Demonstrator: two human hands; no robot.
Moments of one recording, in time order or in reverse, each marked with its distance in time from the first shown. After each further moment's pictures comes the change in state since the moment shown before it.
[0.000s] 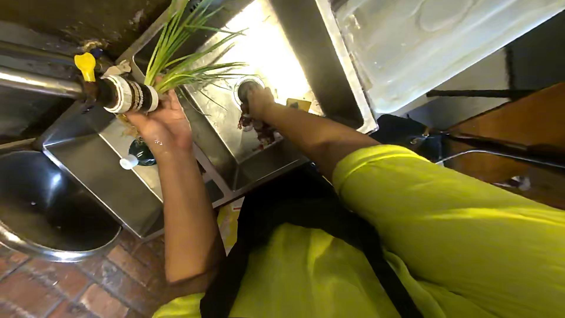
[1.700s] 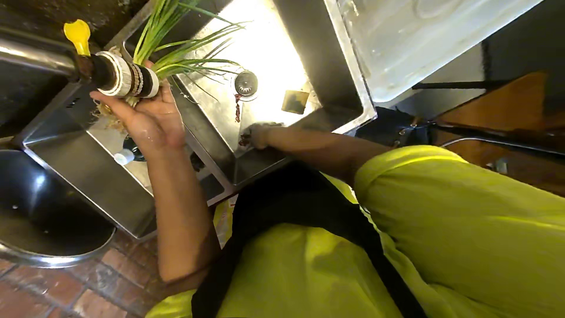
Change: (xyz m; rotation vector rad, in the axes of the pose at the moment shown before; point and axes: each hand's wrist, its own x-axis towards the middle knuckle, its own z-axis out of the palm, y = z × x) left_hand 0.006 0.021 -0.011 0.022 -0.076 -0.089; right_hand -0.080 -0.032 0.045 -0.005 -0.507 -0.007
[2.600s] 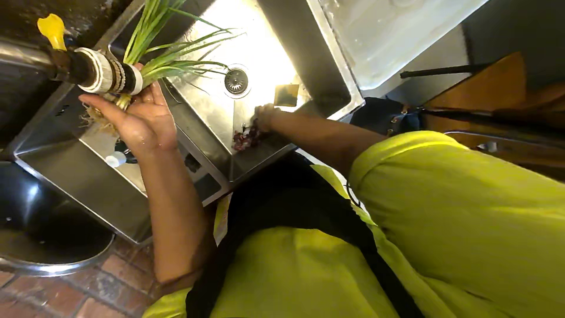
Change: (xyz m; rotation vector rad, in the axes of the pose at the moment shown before) left_hand -0.014 0.002 0.001 0.058 -0.027 -0.006; right_hand 0.001 0.044 0.003 0.115 0.223 0.306
